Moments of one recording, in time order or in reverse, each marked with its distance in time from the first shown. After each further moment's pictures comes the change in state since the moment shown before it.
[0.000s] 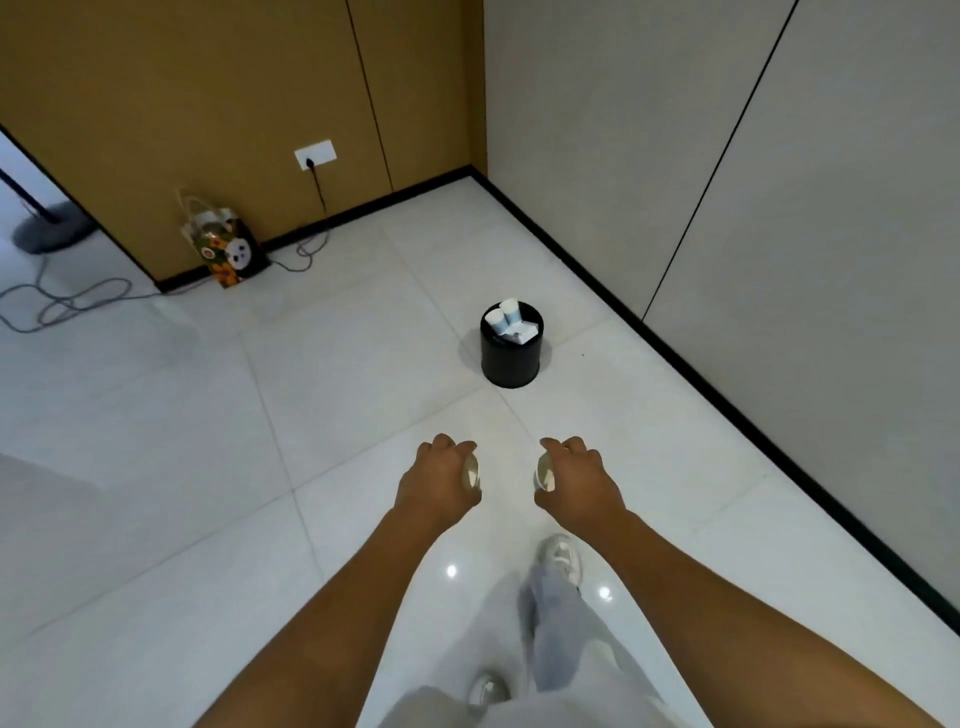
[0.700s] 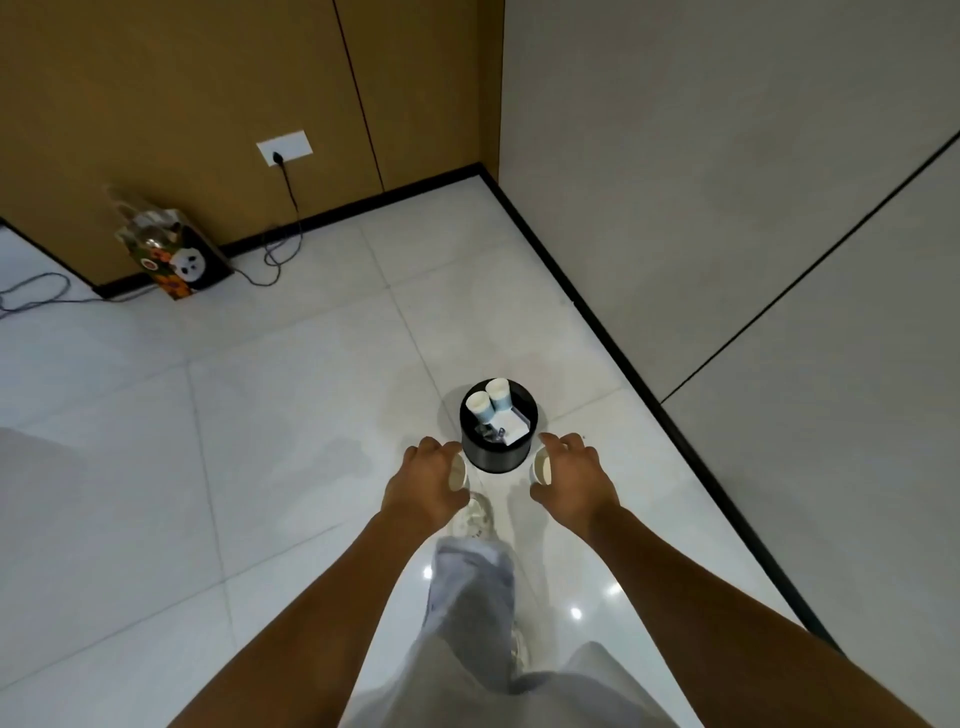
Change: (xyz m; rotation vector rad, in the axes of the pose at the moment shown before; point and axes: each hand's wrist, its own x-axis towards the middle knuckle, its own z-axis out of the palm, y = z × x) left_hand 0.419 0.057 -0.105 -0.070 -0.059 -0.125; right_hand 0.425 0.031 -0.177 -0.026 -0.109 -0.005
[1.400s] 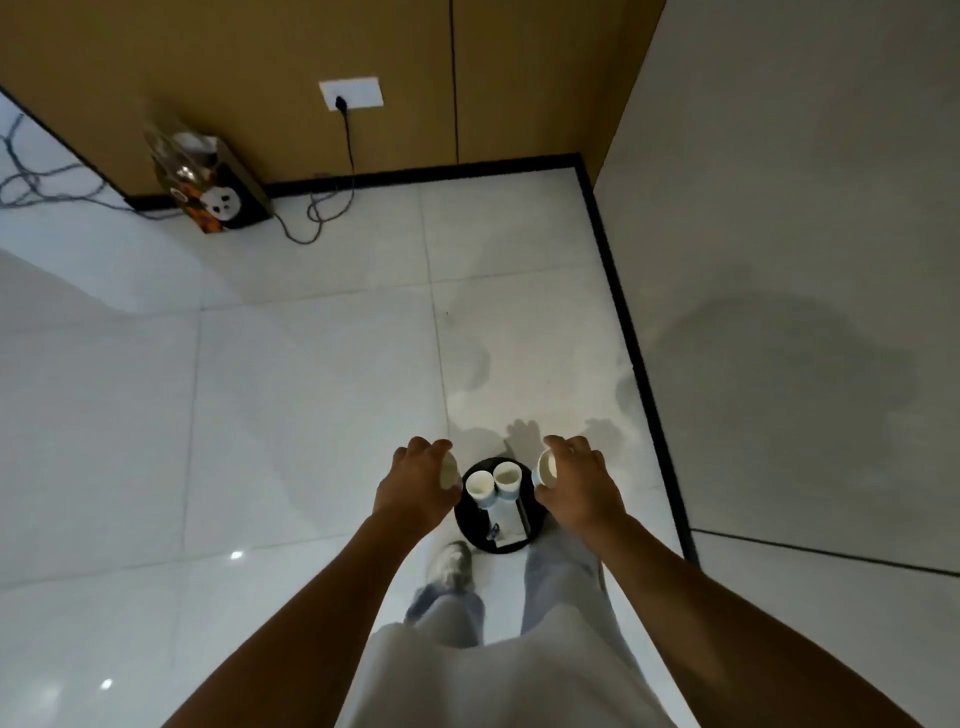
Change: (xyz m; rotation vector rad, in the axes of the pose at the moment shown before) left_hand 0.289 -0.002 -0.096 -0.224 0.012 -0.334; right_hand 0.335 -0.052 -0.121 -0.184 -0.215 -0.135
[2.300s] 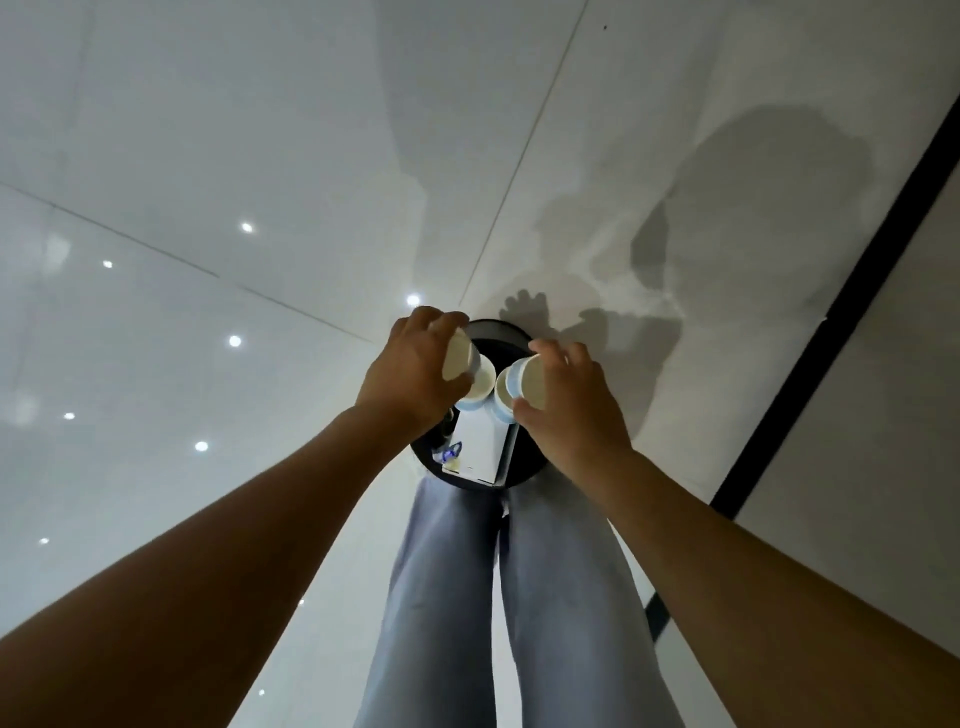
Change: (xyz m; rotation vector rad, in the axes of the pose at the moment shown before) left_hand 0.233 -0.095 0.275 -0.350 0.128 -0.353; right_hand 0.296 0.093 0.221 -0.255 -0.341 -0.352
